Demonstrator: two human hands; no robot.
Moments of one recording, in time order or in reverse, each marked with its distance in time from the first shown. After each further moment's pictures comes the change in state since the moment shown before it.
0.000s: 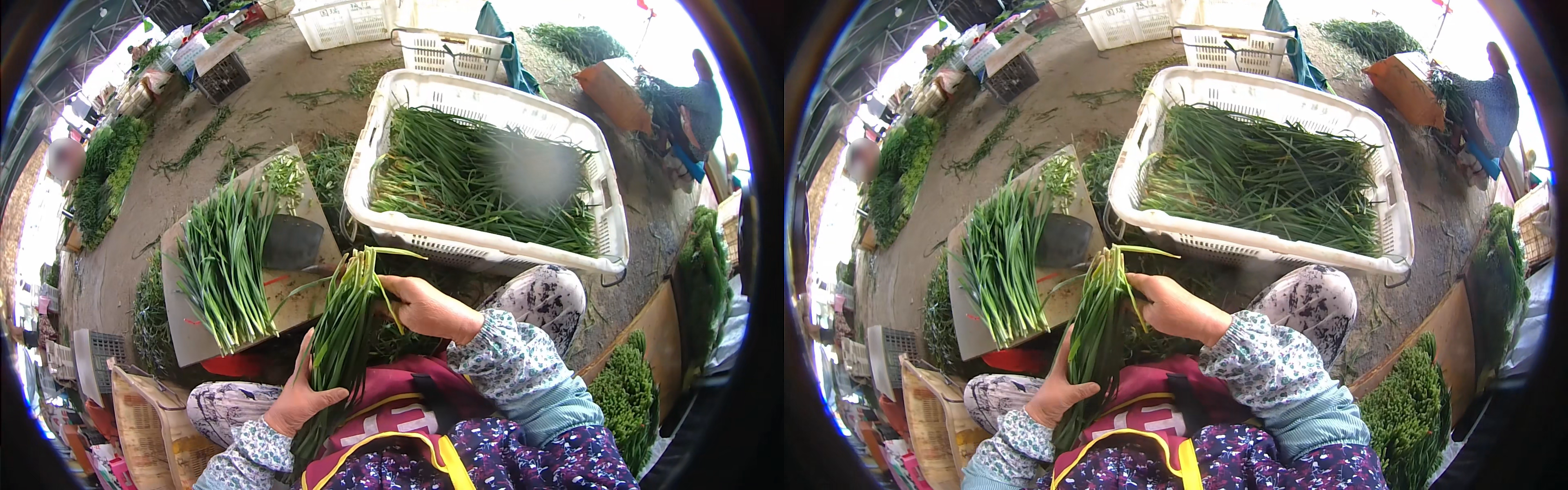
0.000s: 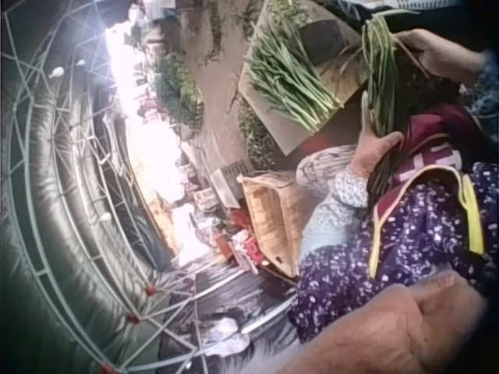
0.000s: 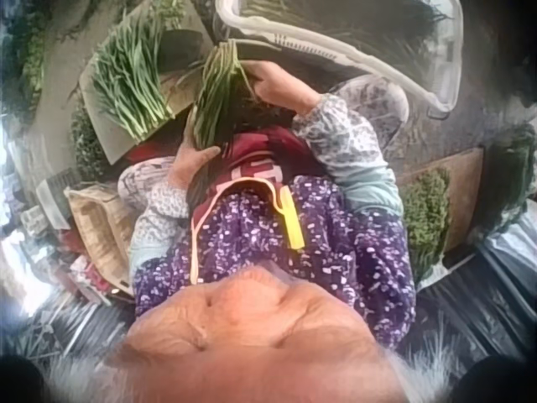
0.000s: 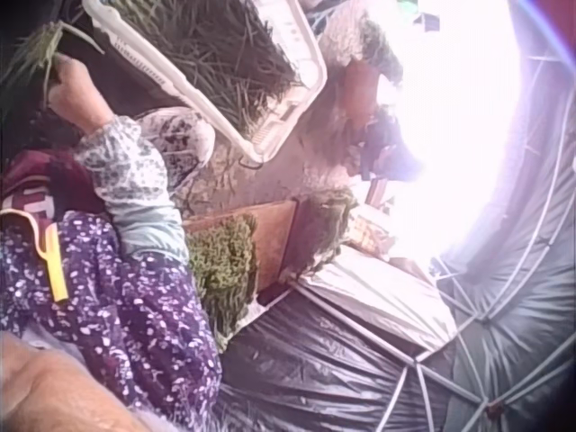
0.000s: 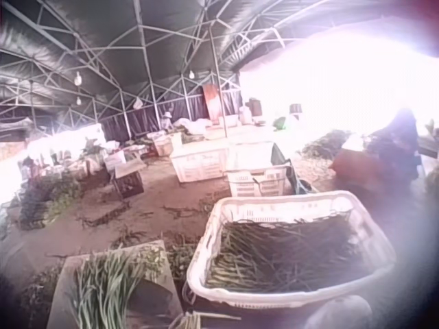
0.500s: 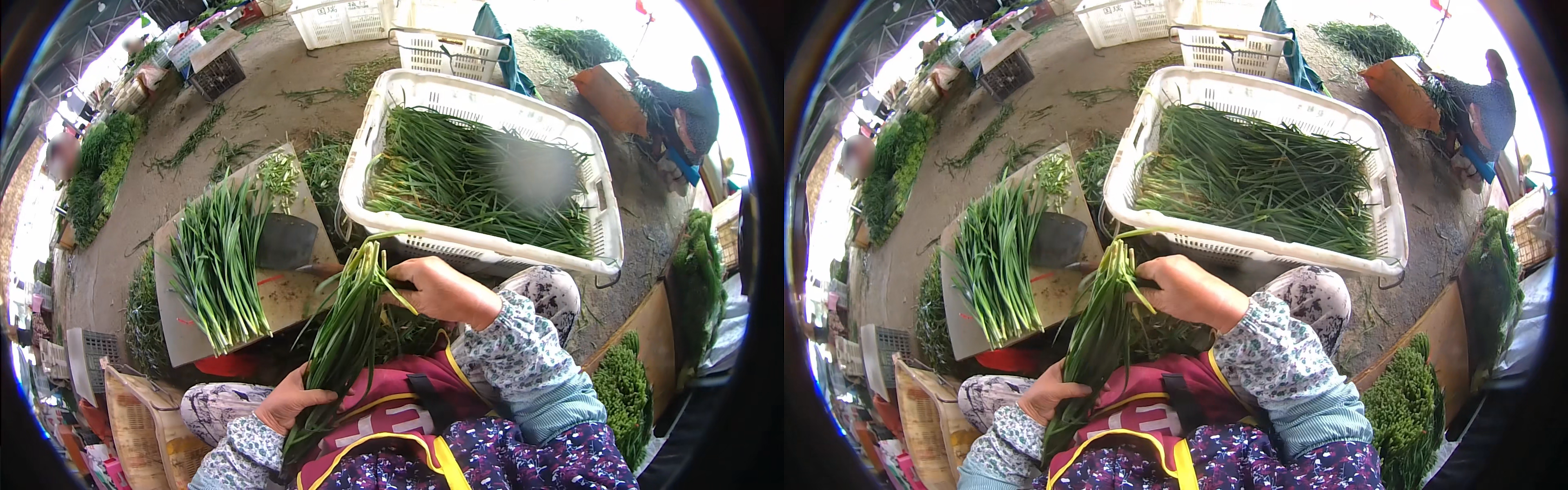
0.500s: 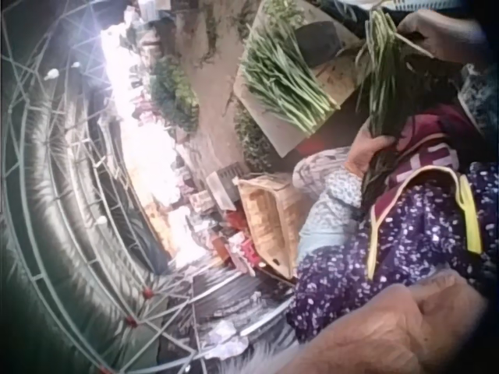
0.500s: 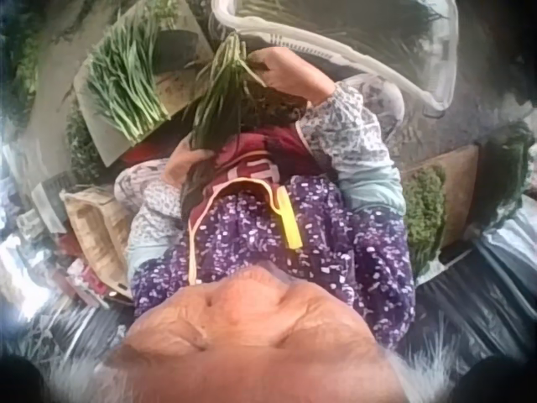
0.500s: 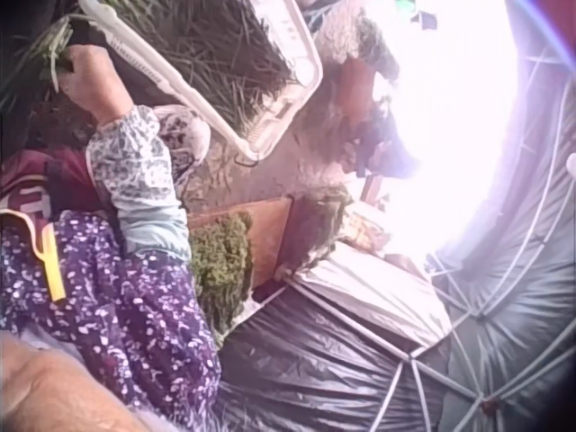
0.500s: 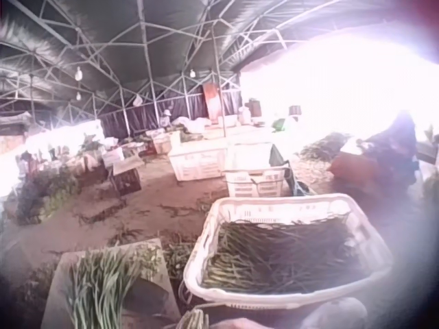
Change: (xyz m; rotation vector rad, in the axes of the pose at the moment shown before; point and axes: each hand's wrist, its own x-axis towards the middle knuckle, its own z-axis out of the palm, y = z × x) left_hand -0.001 0.023 -0.001 -0.254 -0.054 -0.387; right_hand 0.003 -0.017 -0.036 -0.278 -0.021 -0.041
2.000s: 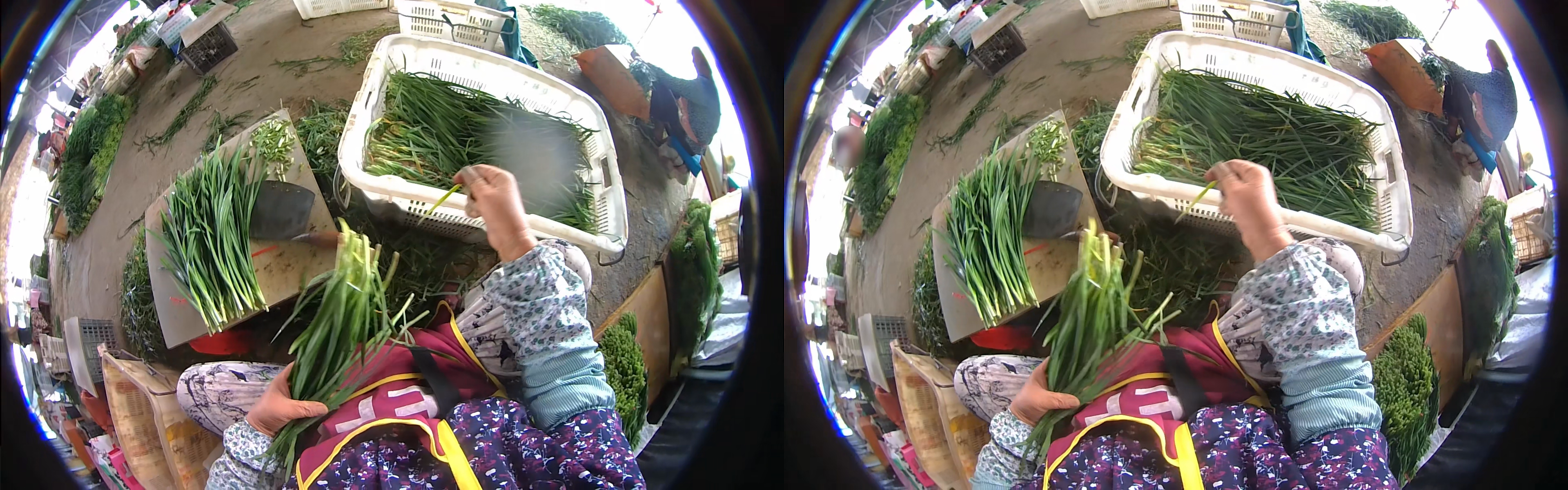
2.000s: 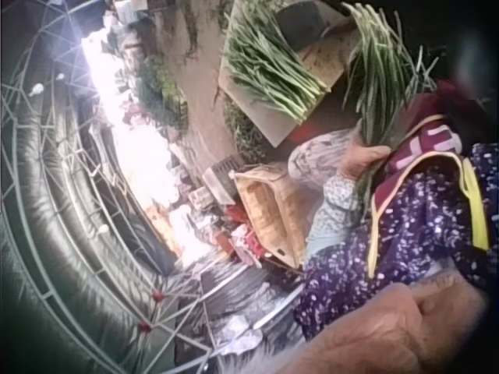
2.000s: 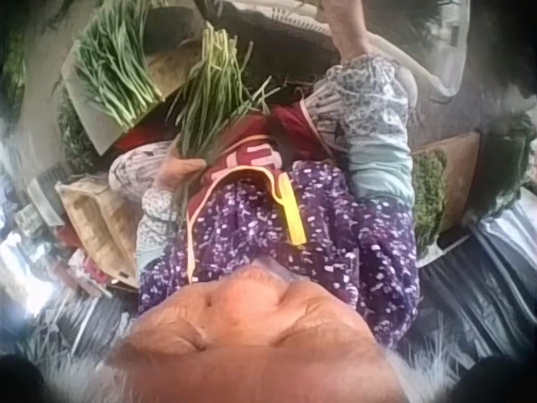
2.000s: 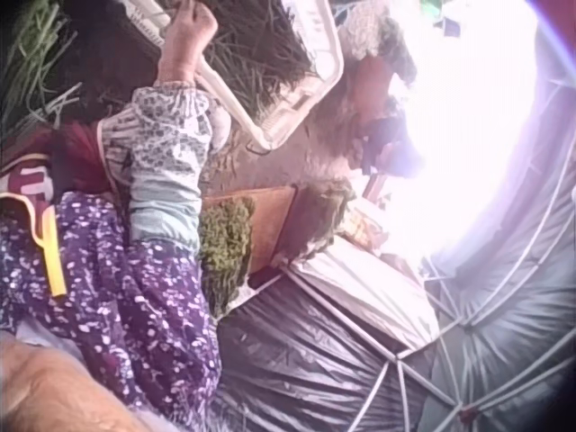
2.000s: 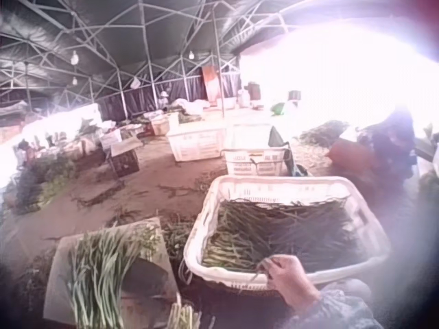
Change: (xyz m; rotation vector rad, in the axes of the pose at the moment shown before) left_hand -0.035 -0.036 -0.030 0.015 -0.008 0.101; right_hand 0.001 0.053 -0.048 0.448 0.702 0.398
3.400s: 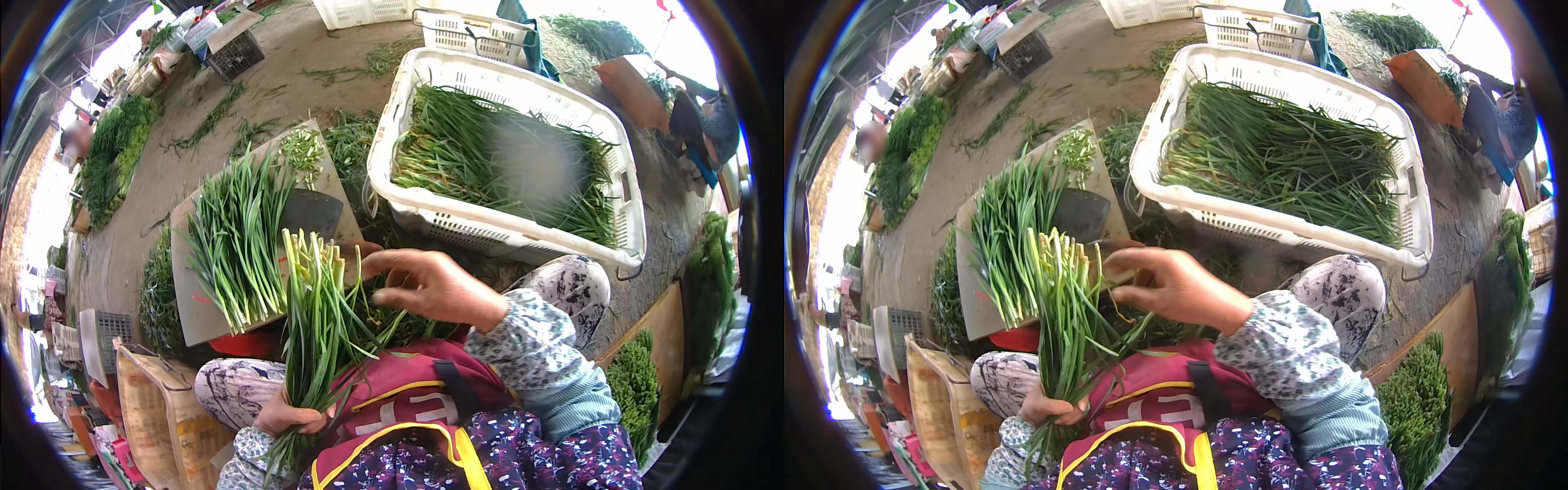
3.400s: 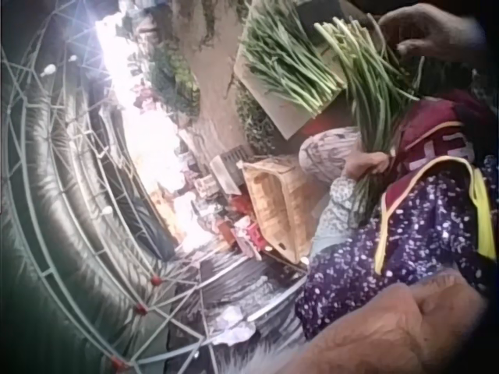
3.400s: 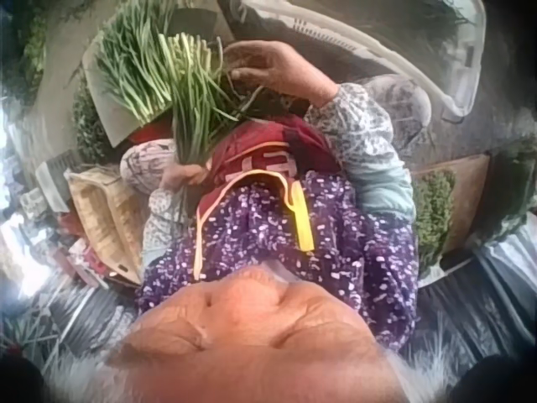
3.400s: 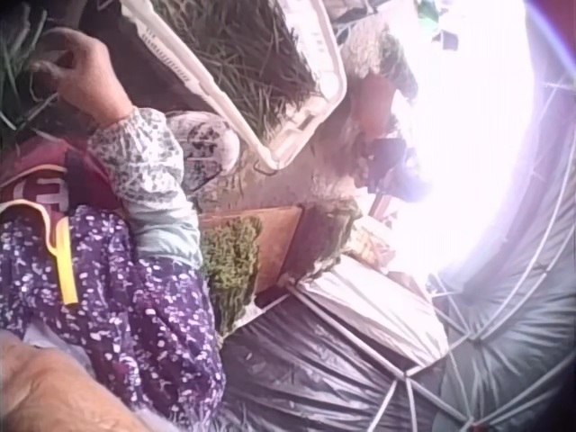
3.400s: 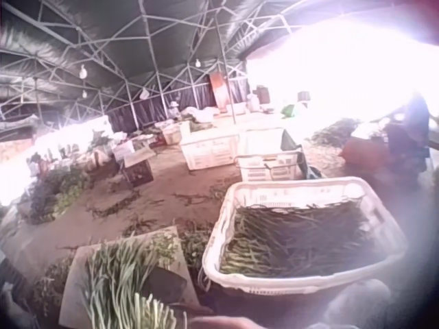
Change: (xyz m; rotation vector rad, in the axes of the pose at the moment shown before) left_hand -0.021 -0.003 -0.026 -0.179 -0.226 -0.029; right_hand -0.079 -0.020 0.084 -0.090 -0.796 -0.240
